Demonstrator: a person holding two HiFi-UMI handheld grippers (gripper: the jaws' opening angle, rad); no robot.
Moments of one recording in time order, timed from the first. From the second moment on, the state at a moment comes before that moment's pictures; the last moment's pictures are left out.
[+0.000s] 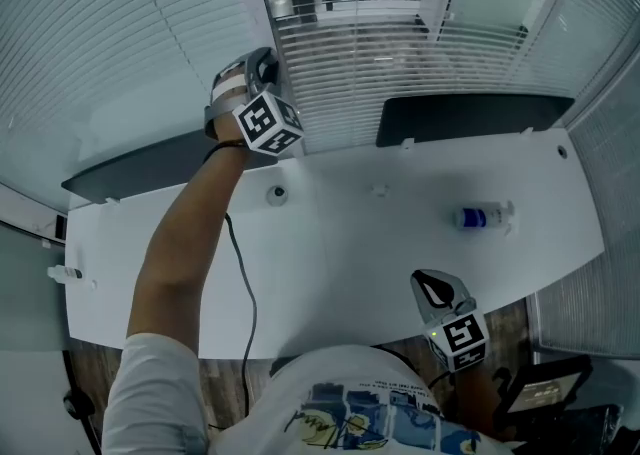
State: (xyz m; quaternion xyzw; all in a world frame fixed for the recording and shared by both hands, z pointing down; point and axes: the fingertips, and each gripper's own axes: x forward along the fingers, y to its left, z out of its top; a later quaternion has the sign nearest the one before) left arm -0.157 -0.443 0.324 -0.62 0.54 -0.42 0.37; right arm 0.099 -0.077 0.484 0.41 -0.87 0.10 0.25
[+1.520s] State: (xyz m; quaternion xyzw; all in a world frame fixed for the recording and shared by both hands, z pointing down) left arm -0.186 -0.437 0.316 -0.73 0.66 0.08 -0.15; right arm 0.092 -0.077 0.484 0.40 -0.88 0.10 0.25
